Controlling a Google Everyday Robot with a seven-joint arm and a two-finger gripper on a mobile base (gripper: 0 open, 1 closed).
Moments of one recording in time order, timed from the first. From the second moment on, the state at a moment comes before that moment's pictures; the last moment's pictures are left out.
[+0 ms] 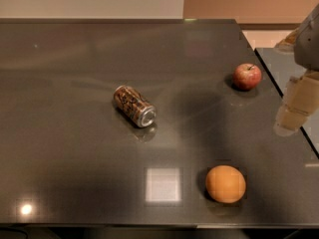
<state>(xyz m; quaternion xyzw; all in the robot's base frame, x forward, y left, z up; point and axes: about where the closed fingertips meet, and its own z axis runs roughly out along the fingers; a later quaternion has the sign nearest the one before) 0.438 -0.217 0.976 -0.60 0.78 -0.03 0.16</state>
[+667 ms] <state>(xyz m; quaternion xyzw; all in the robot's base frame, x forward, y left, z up) 0.442 -0.209 0.980 -0.60 0.78 -0.03 0.16</state>
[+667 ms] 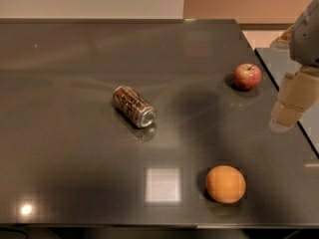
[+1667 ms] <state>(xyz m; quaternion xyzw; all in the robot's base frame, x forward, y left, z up) 0.492 -0.108 0.975 -0.61 0.78 0.03 0.14</state>
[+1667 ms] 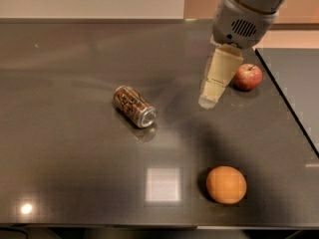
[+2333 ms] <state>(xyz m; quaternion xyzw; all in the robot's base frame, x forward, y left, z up) 0.519 -0.037 0.950 -0.54 0.83 0.03 0.10</state>
